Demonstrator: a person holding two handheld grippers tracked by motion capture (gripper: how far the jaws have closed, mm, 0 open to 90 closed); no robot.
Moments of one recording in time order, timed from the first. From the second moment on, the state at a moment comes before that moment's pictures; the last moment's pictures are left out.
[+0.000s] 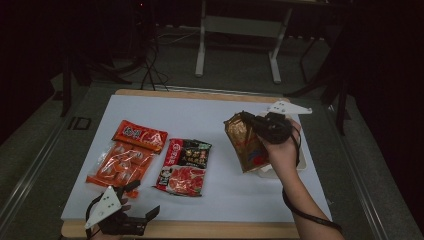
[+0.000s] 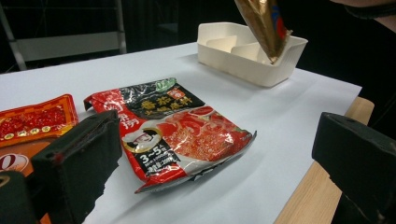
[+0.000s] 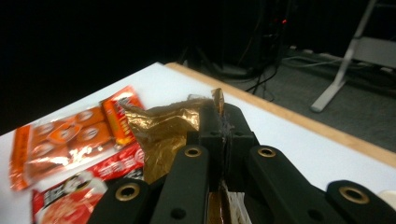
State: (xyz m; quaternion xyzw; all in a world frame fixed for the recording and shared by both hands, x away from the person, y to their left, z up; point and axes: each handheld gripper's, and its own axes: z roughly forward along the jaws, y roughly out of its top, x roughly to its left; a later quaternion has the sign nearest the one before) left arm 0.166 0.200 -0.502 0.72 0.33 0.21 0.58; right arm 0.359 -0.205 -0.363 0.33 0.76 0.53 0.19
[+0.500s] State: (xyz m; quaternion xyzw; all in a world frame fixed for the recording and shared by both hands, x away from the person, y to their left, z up) left arm 0.163 0.203 -0.502 0.71 0.34 0.21 0.58; right arm 0.381 -0.226 -0.347 0.34 0.72 0.56 0.24
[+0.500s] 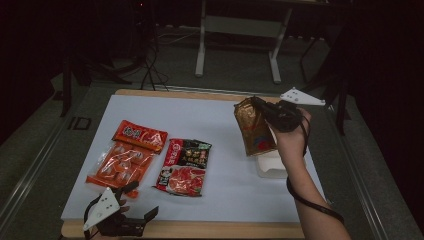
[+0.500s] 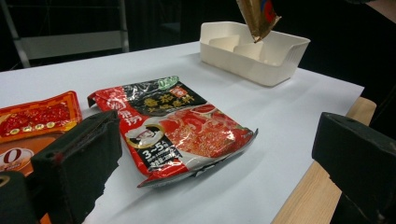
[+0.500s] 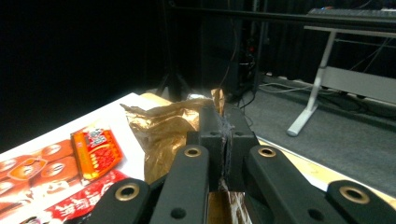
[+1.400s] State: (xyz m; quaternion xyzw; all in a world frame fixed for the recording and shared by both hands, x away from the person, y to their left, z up) left arm 0.157 0.206 -0.505 0.71 0.34 0.21 0.57; right arm 0.425 -0.279 -0.345 0.40 0.67 0.56 0.30
